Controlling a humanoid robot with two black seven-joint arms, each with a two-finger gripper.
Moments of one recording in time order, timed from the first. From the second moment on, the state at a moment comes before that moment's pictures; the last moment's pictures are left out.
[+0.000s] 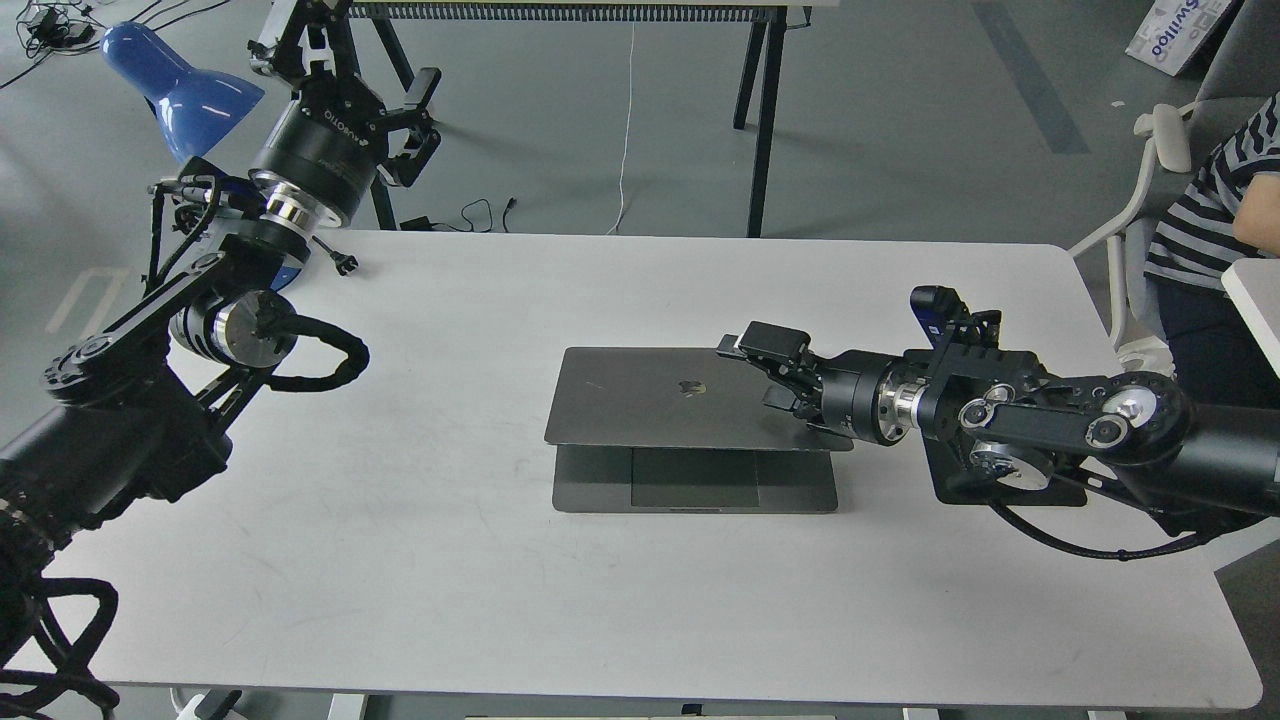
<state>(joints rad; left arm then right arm) -0.81 0.36 -0.78 -0.91 0.26 -0.25 -0.49 1.13 -0.41 -0.34 1.10 -0.36 0.07 0.29</state>
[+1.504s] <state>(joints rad) -0.81 0.36 -0.78 -0.91 0.26 -0.25 -0.49 1.01 -0.40 -0.39 1.09 -0.48 0.05 0.29</state>
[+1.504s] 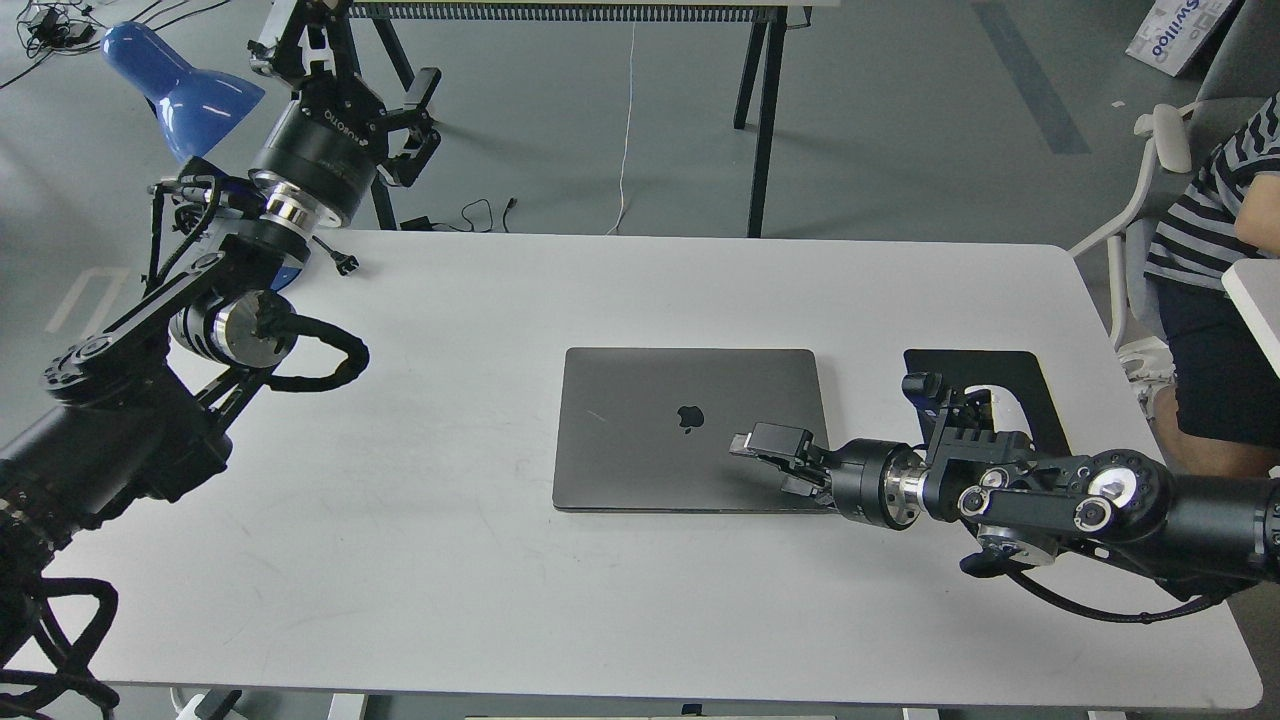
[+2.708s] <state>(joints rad) -0.80 0.36 -0.78 -0.91 0.26 -0.25 -0.49 1.08 -0.54 0.23 1.19 -0.36 0.04 0.29</state>
